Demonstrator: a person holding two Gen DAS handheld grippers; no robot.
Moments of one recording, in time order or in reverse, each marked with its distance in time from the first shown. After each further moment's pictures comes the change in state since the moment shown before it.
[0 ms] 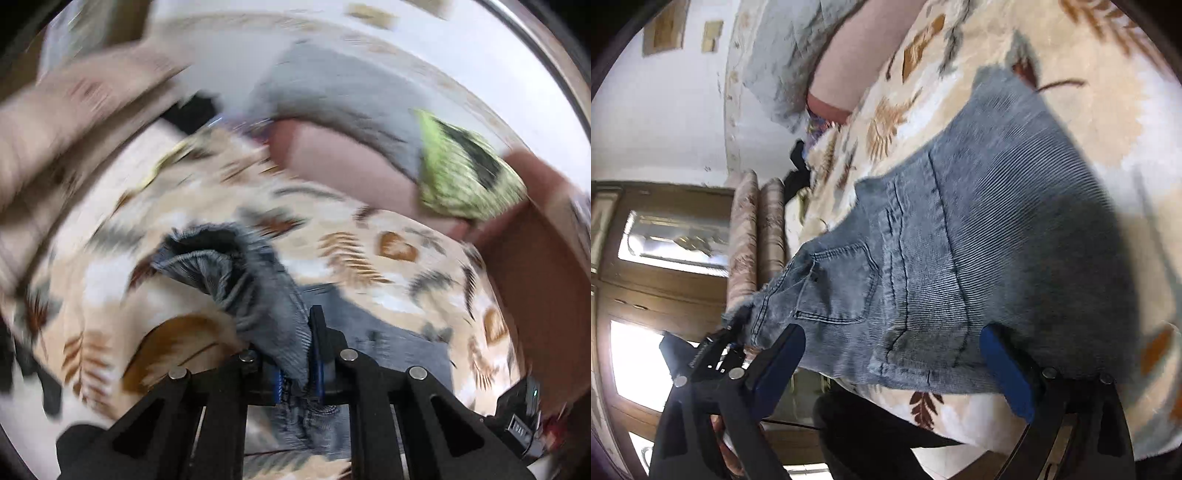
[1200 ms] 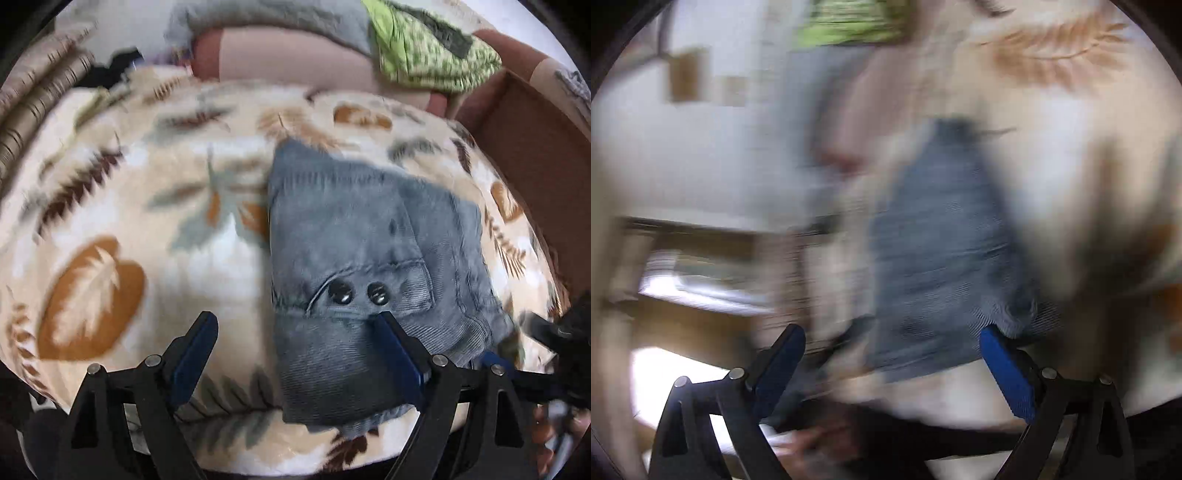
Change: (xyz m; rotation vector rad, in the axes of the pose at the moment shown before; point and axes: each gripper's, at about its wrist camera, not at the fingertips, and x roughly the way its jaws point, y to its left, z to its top) left arm 0.084 -0.032 -0.079 0.184 0.334 -0.032; right arm -0.046 -0.059 -0.020 0.195 -0.171 0.030
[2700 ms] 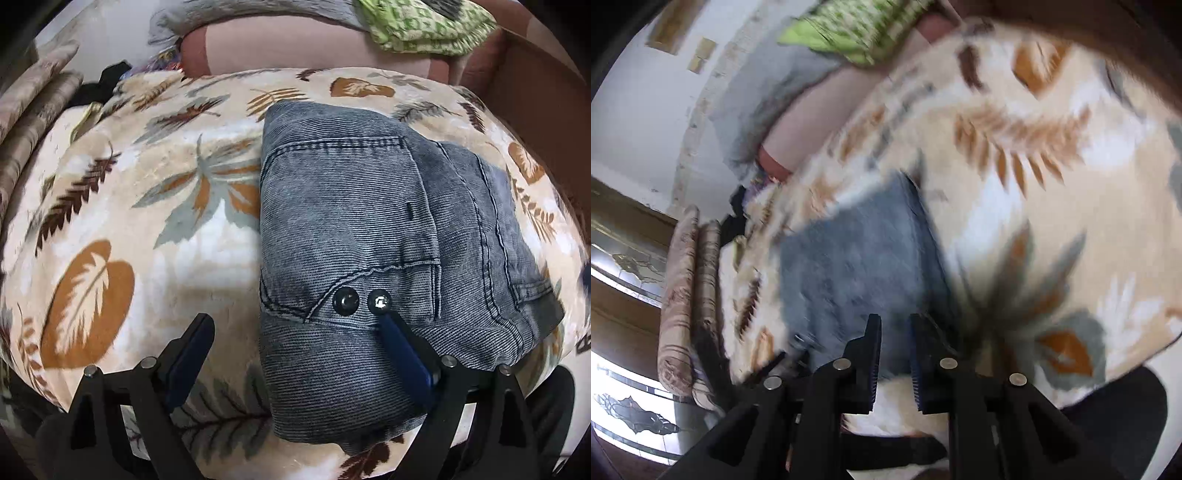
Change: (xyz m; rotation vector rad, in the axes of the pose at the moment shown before) left arm 0.025 -0.015 0.002 0.123 0.029 0.136; right arm -0.050 0.096 0.005 -0.341 -0.110 -0.326
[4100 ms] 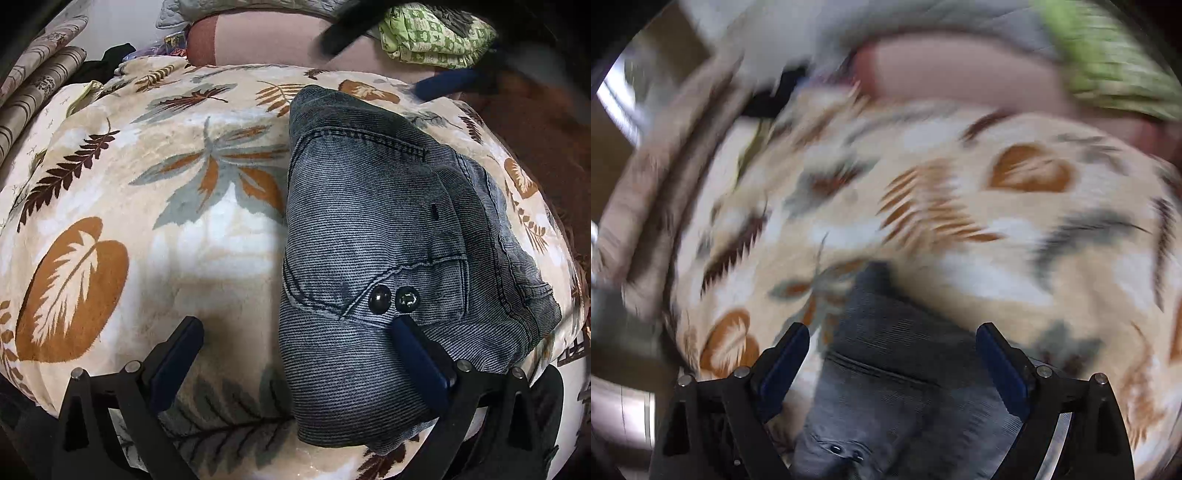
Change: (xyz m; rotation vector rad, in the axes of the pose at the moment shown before) left arm 0.010 0.018 -0.011 -0.078 -0.015 -0.098; right arm 0.198 0.185 0.074 -0.628 0.385 -0.237
